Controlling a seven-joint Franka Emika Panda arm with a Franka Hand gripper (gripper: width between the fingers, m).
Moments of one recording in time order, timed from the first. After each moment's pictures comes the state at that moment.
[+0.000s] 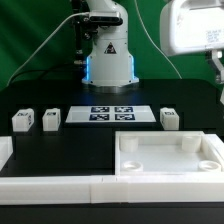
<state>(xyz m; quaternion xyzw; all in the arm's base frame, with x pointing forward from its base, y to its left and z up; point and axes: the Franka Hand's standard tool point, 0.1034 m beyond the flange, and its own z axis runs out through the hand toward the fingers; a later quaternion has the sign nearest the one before) 0.604 0.151 0.147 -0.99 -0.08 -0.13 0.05</state>
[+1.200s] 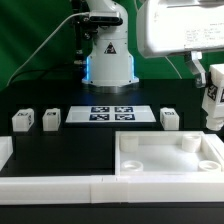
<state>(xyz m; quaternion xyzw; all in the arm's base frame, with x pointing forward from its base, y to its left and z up) 0.629 0.115 0.149 -0.98 -0.11 -0.18 0.04</state>
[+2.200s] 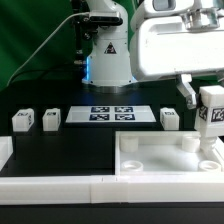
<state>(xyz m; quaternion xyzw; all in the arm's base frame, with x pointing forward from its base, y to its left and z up) 0.615 0.109 0.107 -0.96 -0.12 -0.24 0.03</state>
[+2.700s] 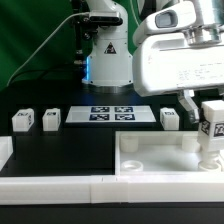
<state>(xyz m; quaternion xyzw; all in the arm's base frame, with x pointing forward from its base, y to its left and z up) 0.623 0.118 0.097 -0.96 -0.12 -0.23 0.04</state>
